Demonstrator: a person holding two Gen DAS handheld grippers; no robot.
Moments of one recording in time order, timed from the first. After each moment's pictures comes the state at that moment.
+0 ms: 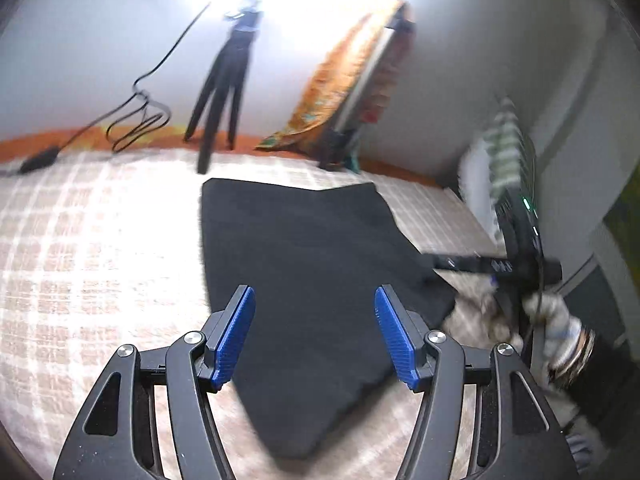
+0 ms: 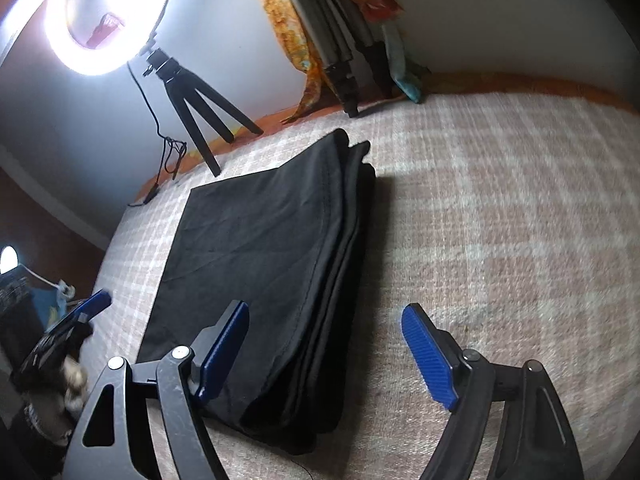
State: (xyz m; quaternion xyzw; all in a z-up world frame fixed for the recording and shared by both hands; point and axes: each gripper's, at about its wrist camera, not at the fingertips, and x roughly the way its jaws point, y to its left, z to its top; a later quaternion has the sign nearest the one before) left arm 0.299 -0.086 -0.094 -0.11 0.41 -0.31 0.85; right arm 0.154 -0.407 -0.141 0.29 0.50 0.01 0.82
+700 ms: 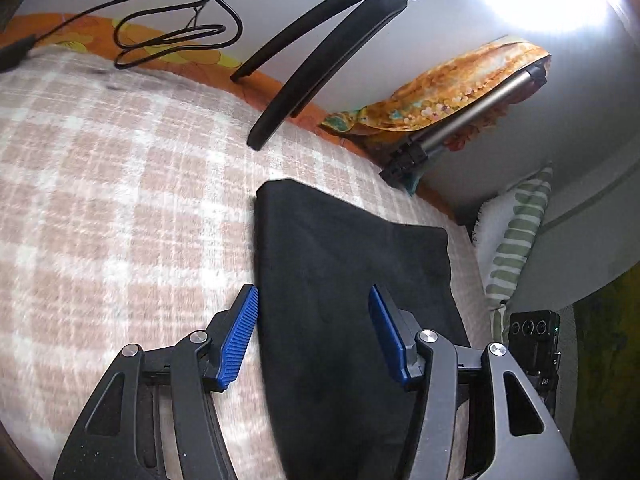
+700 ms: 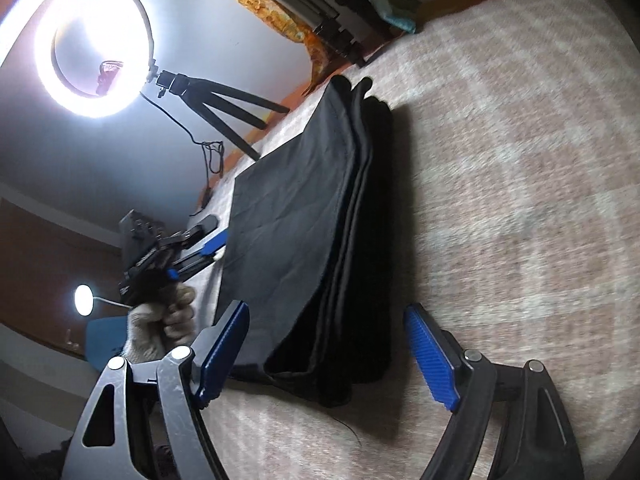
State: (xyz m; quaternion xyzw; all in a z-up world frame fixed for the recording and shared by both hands) left arm 0.421 -0.064 -0.160 -0.24 0.50 -0.31 0.77; right arm 0.131 -0.408 -0.166 0.43 0.48 0.09 0.75
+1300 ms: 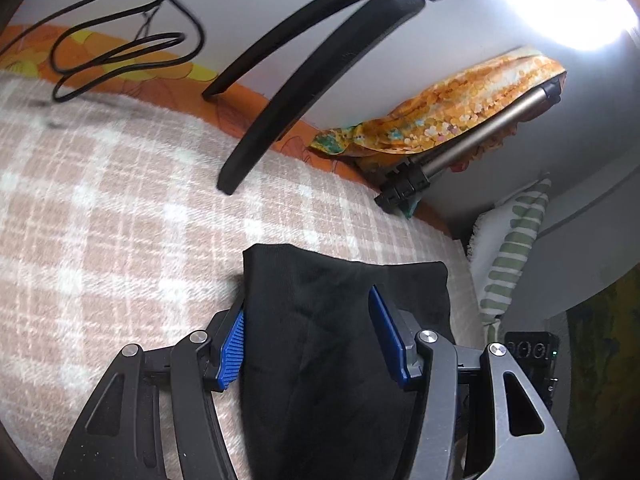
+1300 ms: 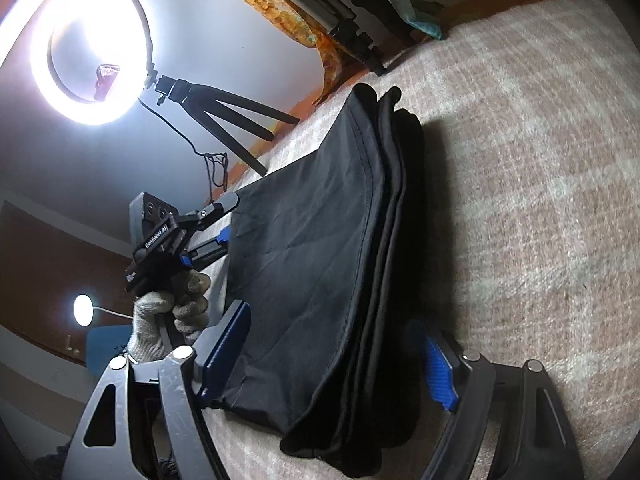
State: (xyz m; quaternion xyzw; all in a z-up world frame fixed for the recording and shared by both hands) left arm 0.457 -0.078 -0.162 -0.24 0.49 -0.32 0.77; right arm 0.165 -0.393 -0.169 0.41 0.47 0.07 0.78
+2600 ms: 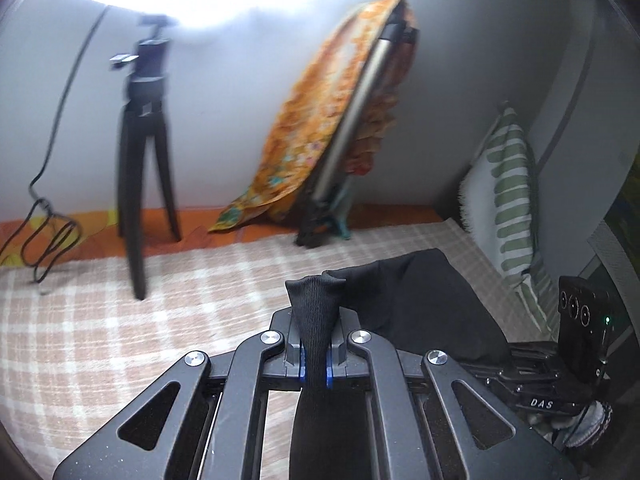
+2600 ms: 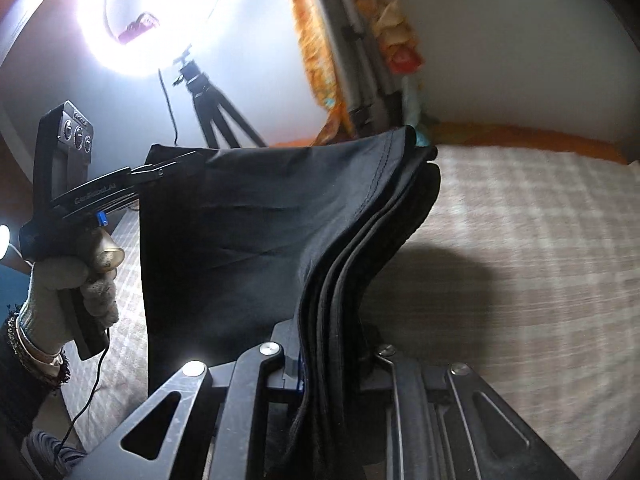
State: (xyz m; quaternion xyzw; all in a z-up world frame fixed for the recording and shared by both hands) left arm 0.406 -0.166 -0.065 -0.07 0.37 -0.35 0.86; right arm 0.144 -0.390 -0.099 0.20 0.46 -0.03 0.86
